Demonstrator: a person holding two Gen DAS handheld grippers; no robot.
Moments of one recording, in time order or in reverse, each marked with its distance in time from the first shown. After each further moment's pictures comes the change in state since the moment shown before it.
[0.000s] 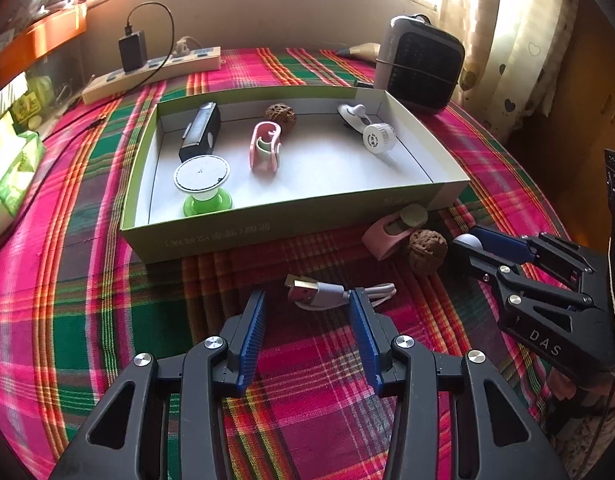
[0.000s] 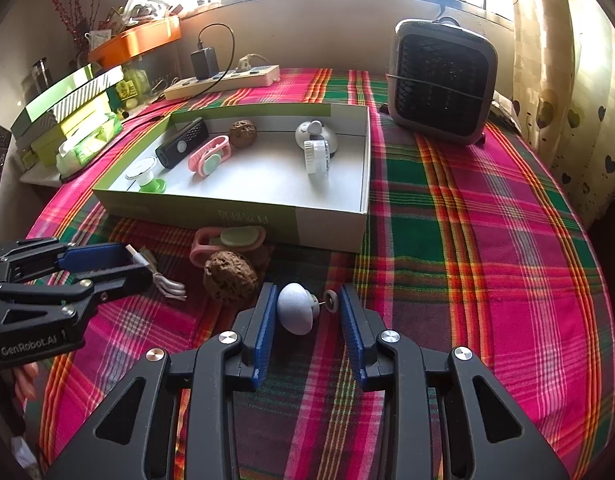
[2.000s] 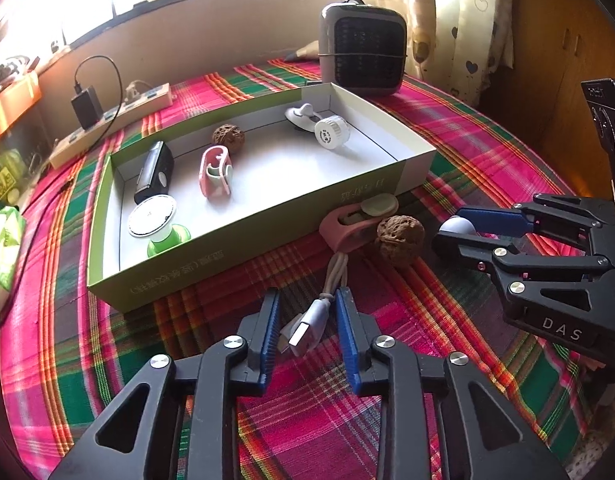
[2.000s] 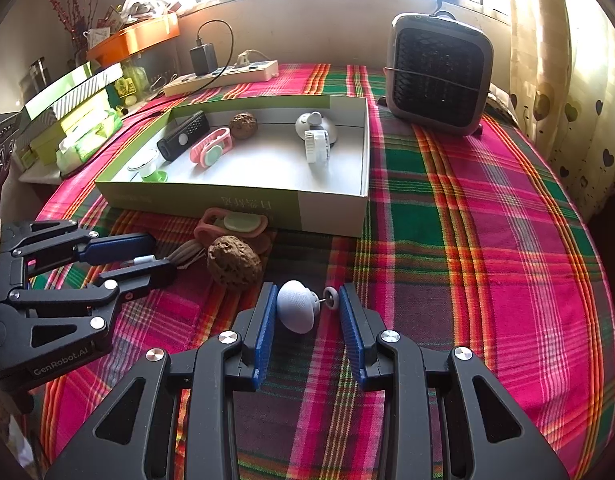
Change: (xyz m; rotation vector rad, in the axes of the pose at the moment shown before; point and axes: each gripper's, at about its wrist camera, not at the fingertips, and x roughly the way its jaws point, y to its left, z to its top) left arm 0.009 -0.023 0.001 0.227 -0.041 0.006; right arm -0.002 0.002 -0.007 0.010 0.015 -0.004
